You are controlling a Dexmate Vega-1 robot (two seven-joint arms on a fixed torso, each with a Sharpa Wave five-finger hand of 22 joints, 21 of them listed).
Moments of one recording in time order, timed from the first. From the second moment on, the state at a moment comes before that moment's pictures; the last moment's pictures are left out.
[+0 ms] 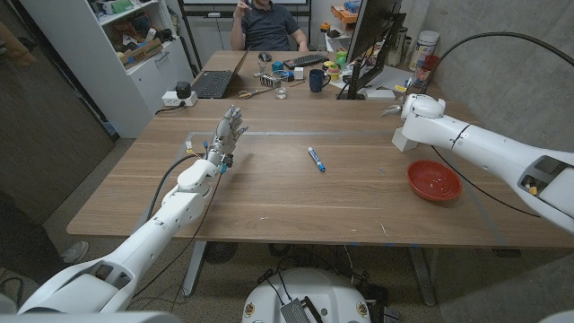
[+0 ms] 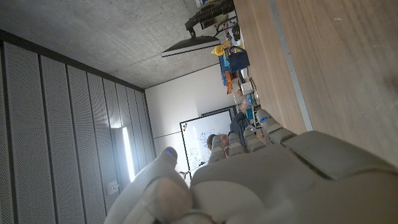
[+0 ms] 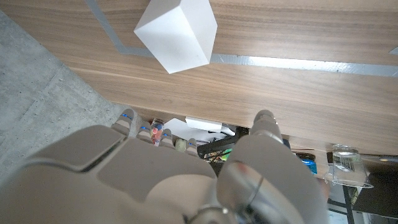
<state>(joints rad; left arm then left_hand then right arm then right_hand) 0.80 0.49 0.38 -1.25 -0.65 -0.27 -0.03 0.07 0.08 0.33 0.16 0.20 -0.06 -0.09 0.20 0.18 -0.12 -0.04 0.19 0.17 -0.13 -0.02 0.18 0.18 -0.03 0.05 0.36 0.19 -0.16 -0.75 -1.04 -1.50 -0.34 -1.02 0.31 0.37 -0.05 0.15 -0.12 0.27 -0.18 -0.19 0.19 0.19 -0.17 0.09 0.19 0.19 -0.17 0.19 0.18 0.18 -0.17 0.21 0.24 0.19</state>
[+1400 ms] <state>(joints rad) 0.77 0.48 0.38 -1.20 -0.66 -0.29 -0.07 0.06 0.08 0.31 0.16 0.20 -0.06 -0.09 0.20 0.18 -0.12 -0.04 0.19 0.17 -0.13 -0.02 0.18 0.18 -0.03 0.05 0.35 0.19 0.03 -0.65 -1.23 -1.24 -0.30 -0.99 0.61 0.64 0.08 0.20 -0.16 0.36 -0.15 -0.22 0.21 0.19 -0.17 0.02 0.22 0.19 -0.17 0.13 0.19 0.18 -0.10 0.21 0.26 0.20</state>
